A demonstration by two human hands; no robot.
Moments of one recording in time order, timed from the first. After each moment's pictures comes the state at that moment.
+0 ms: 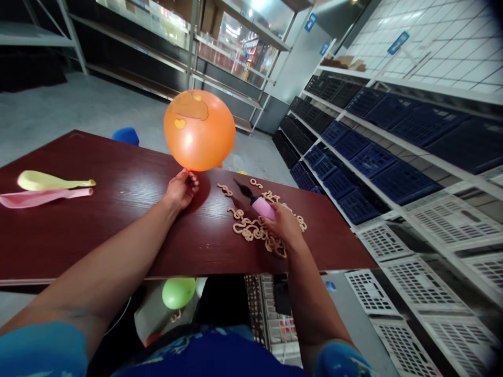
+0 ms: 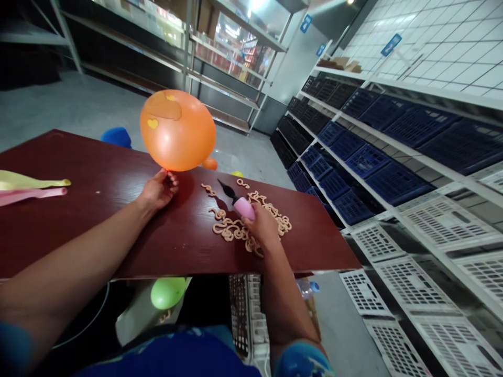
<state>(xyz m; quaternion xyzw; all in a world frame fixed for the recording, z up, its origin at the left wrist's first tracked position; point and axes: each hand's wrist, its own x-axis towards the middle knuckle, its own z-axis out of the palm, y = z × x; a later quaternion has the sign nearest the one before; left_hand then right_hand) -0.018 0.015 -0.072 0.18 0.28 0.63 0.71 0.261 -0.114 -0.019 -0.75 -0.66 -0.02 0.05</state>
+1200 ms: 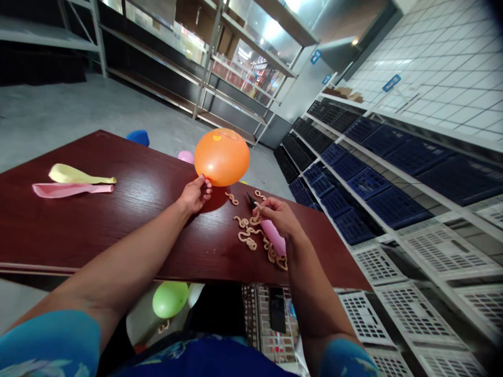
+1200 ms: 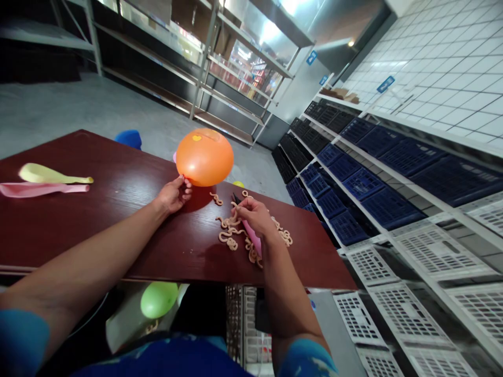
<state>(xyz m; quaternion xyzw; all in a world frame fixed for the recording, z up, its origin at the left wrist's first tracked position) -0.021 0.011 -0.067 0.18 0.25 0.59 0.75 0.205 -0.083 0.023 -0.59 -0.60 0.41 0.35</state>
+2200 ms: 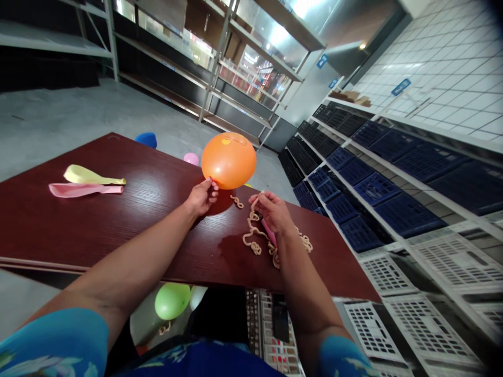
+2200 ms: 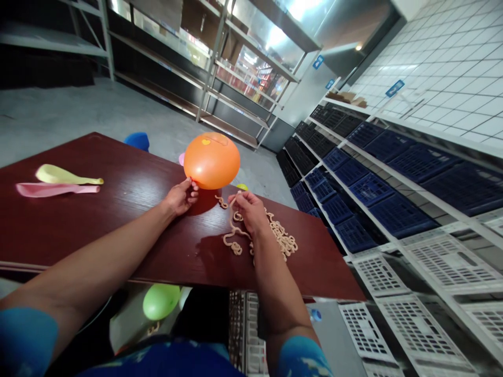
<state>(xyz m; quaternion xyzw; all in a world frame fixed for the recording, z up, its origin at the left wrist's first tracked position) -0.020 0.011 -0.070 0.18 0.24 0.59 0.75 0.180 -0.052 0.007 -0.49 -0.53 0.49 0.48</state>
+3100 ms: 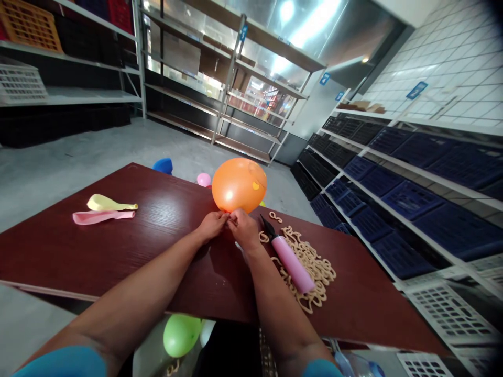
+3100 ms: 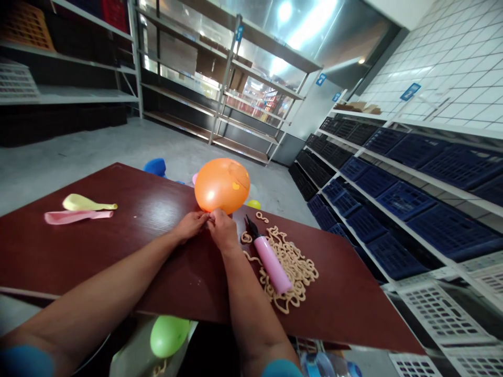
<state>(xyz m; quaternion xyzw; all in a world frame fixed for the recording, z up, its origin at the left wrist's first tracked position) -0.013 0.000 -0.080 0.54 0.44 0.45 0.56 0.122 -0.013 -0.058 -0.52 -0.81 -0.01 0.27</state>
